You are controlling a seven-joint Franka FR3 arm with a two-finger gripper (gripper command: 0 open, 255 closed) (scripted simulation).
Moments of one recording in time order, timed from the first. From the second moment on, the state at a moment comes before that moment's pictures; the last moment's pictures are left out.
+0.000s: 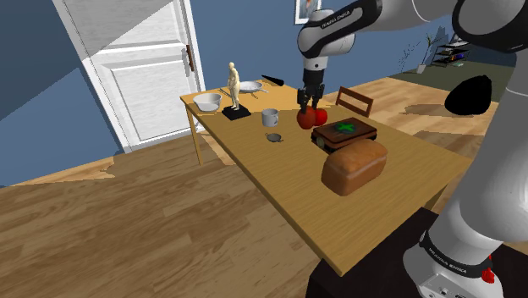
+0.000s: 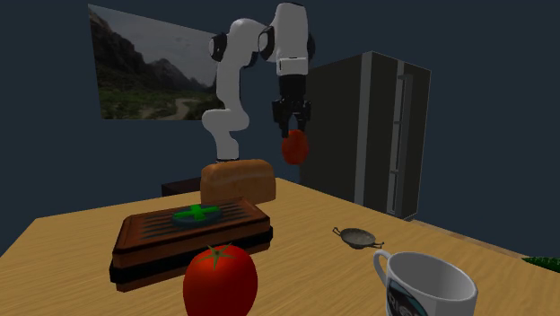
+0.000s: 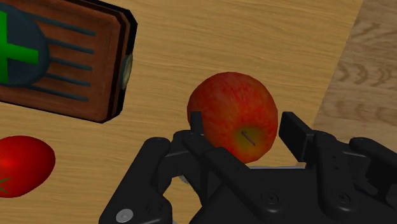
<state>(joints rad) -0.06 0.12 -0.26 -1.88 0.08 1.97 -0.27</state>
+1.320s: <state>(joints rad) -0.37 0.37 -0.42 -1.49 0.18 1.78 -0.72</state>
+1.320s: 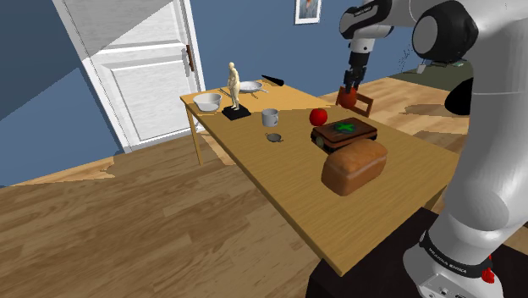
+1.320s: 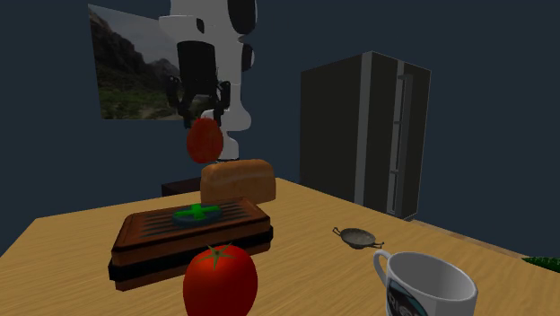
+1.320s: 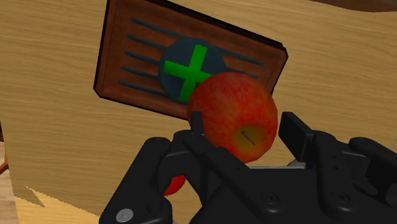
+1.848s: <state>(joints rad) -0.41 0.42 -0.42 -1.48 0.20 1.83 -0.78</state>
